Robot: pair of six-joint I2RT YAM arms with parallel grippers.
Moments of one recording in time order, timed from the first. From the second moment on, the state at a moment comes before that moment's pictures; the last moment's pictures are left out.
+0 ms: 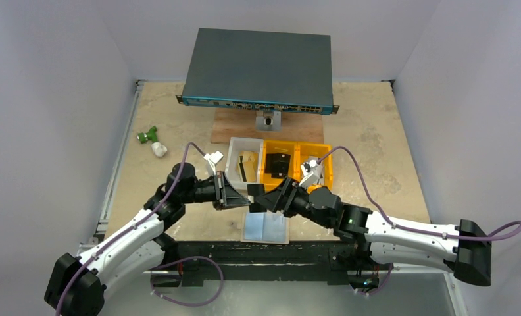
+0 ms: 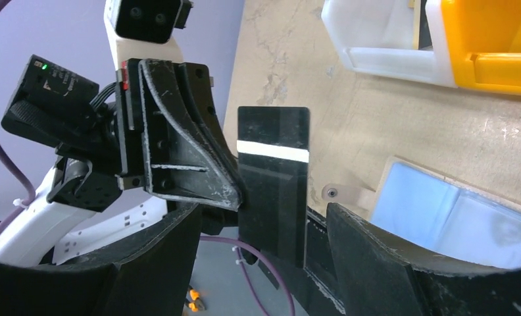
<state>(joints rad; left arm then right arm) -0.55 0.82 0.38 0.08 0.75 -1.13 1.17 0.87 0.45 0.15 0.24 1.19</state>
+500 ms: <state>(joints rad) -0.54 0.81 0.38 0.15 0.80 -1.17 1.13 0.95 0.44 0.24 0.12 1.19</state>
